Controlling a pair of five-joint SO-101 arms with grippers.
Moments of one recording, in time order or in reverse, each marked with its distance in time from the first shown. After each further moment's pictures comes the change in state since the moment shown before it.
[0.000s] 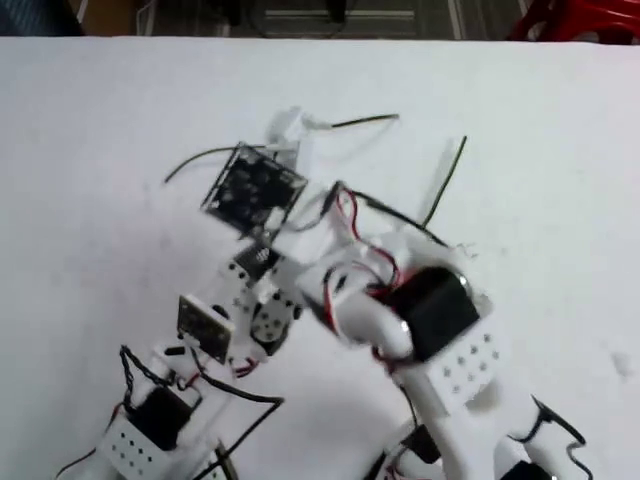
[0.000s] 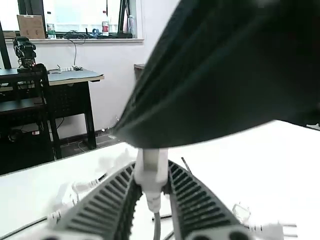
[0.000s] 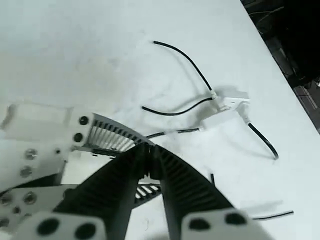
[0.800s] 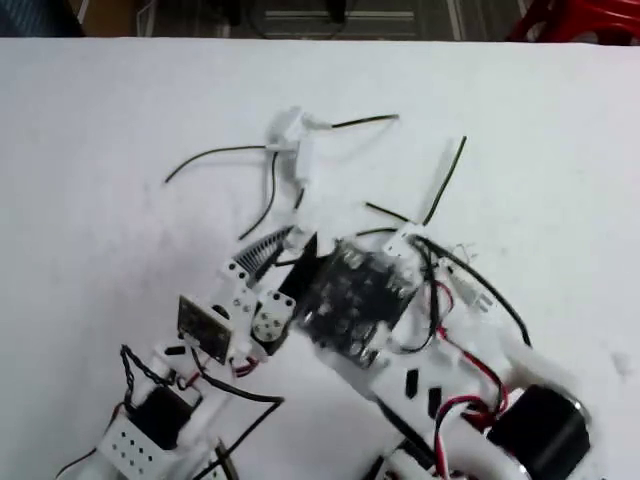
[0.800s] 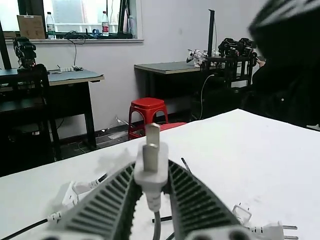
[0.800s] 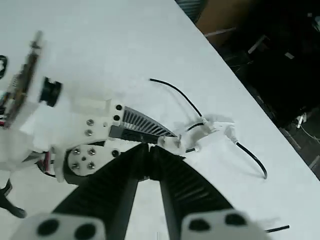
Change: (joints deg) left arm 0.0 0.0 0.0 -0.1 0.0; right arm -6.6 -19.4 0.4 6.9 -4.7
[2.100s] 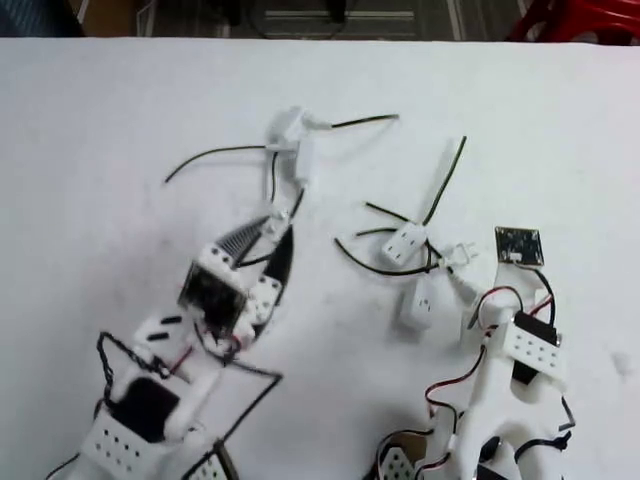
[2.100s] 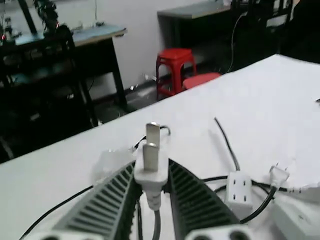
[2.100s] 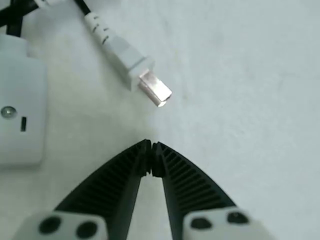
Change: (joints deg) left arm -5.6 9.1 -11.9 13.2 -6.9; right arm 71.3 17.4 65.8 -42.8 -0.2
